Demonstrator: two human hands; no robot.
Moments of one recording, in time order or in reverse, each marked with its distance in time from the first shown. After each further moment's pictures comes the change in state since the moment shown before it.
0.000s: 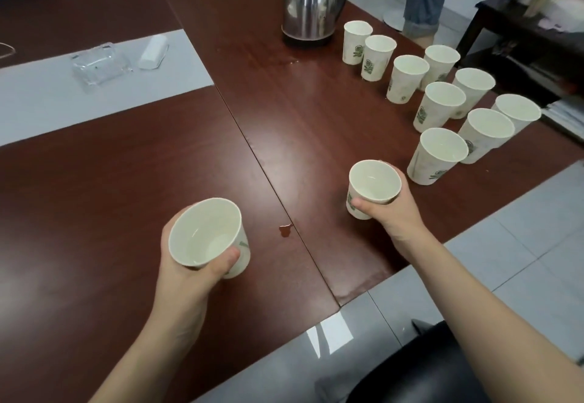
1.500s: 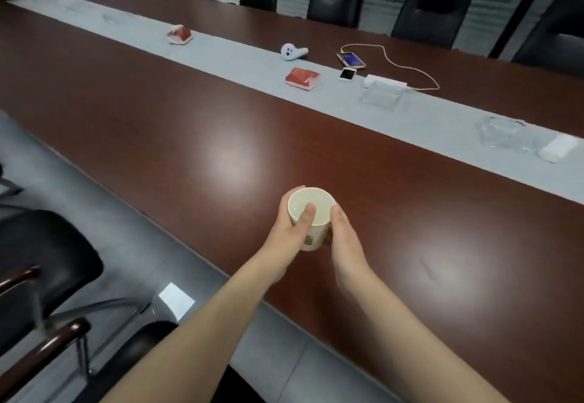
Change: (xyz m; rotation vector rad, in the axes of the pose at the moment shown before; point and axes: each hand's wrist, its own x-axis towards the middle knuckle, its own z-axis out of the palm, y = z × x) left_hand -0.105 0.089 -0.376 0.050 0.640 -0.067; right_hand -0.308 -0.099 0.512 0.055 -1.007 0.158
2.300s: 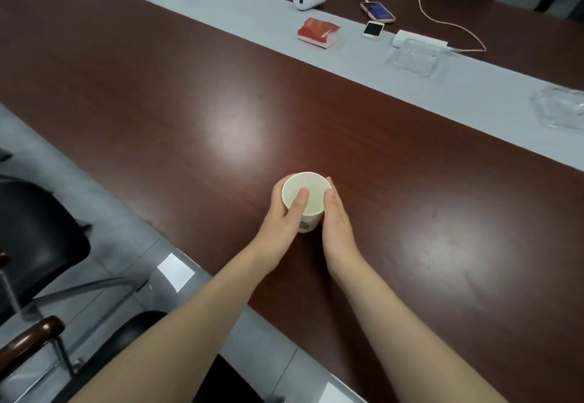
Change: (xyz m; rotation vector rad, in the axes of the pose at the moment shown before) left_hand 0.063 -0.058 -0.035 0.109 0.091 -0.125; right_hand 0.080 0.051 0.026 -0.154 -0.008 0.063
